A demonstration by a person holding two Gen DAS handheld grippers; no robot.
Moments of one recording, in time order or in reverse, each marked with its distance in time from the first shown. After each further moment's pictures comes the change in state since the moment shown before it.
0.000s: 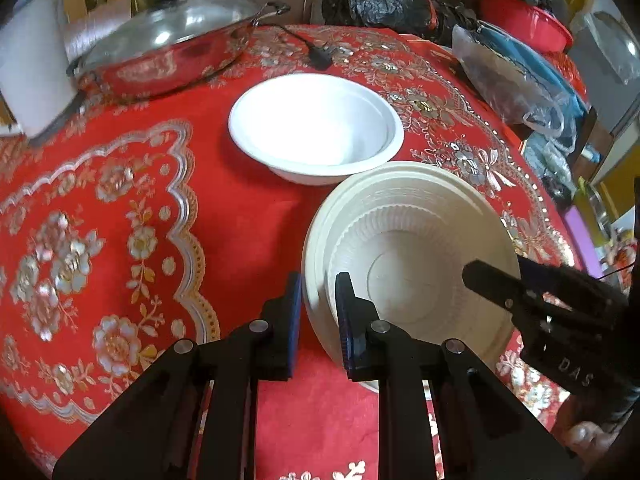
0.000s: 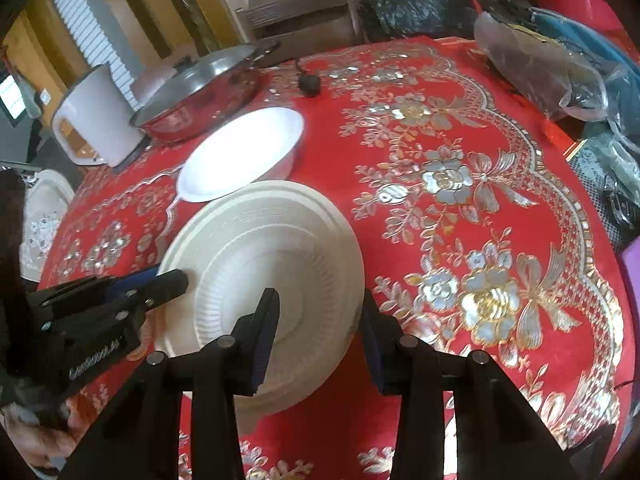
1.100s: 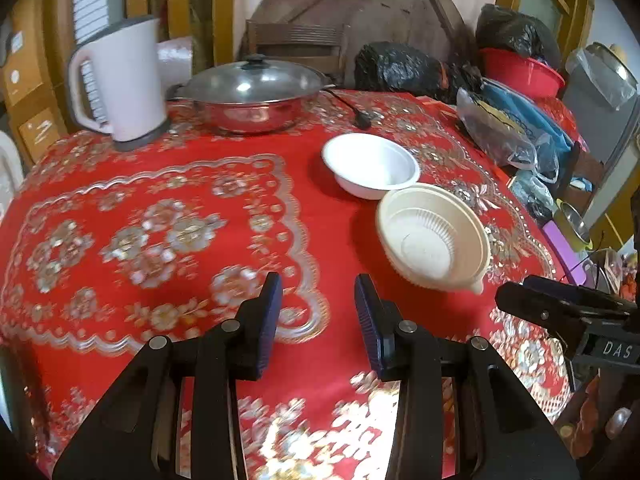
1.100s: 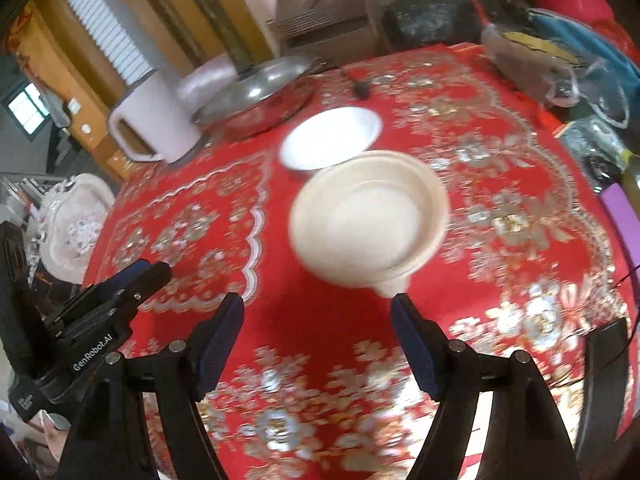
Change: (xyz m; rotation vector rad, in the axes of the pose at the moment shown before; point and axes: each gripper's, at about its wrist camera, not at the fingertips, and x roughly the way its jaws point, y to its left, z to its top) left arm -0.114 0.039 -0.065 -0.035 -0.217 0.074; right arm -0.071 0.056 -0.040 0.059 -0.013 0.058
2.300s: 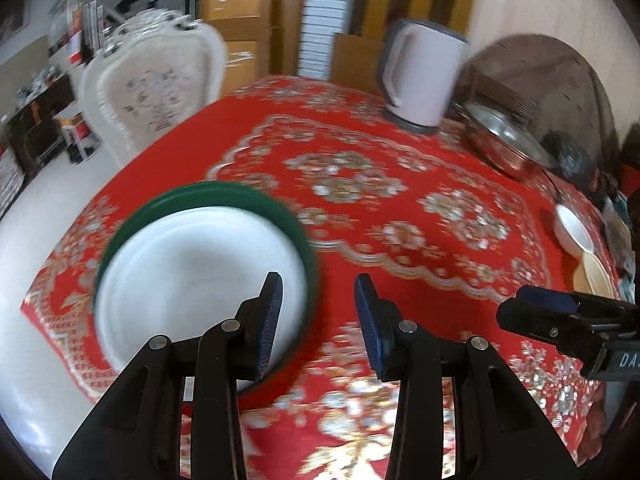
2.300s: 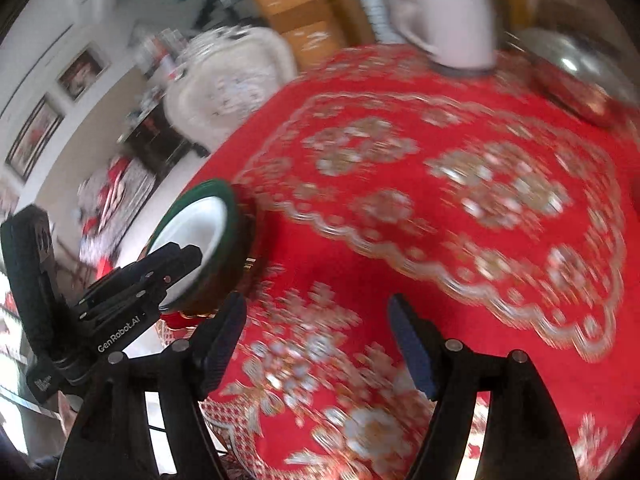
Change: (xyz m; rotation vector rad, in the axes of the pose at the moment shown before) left arm -0.129 0.259 -0.130 -0.417 -0.091 0.363; right arm 0.097 0.293 -0.067 -0.472 0.256 0.407
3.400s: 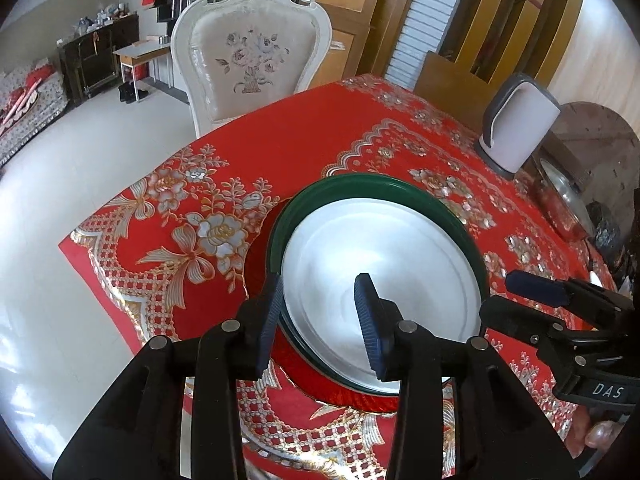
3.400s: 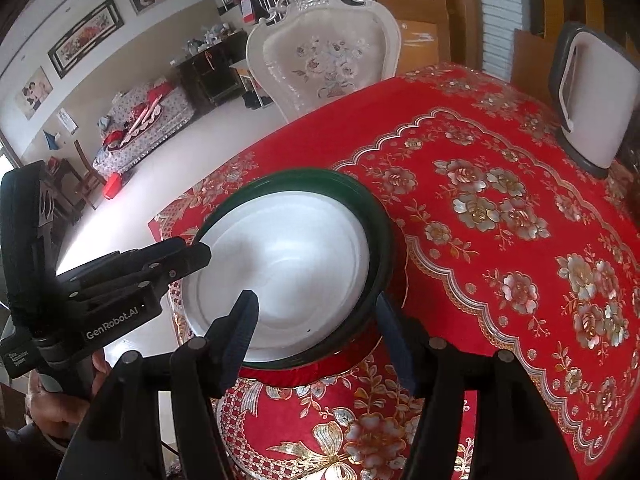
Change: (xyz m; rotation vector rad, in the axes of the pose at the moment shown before) left arm -0.023 0.144 -0.019 -0.289 0.016 0.103; right arm 0.081 0.138 0.025 -0.386 0.067 0.027
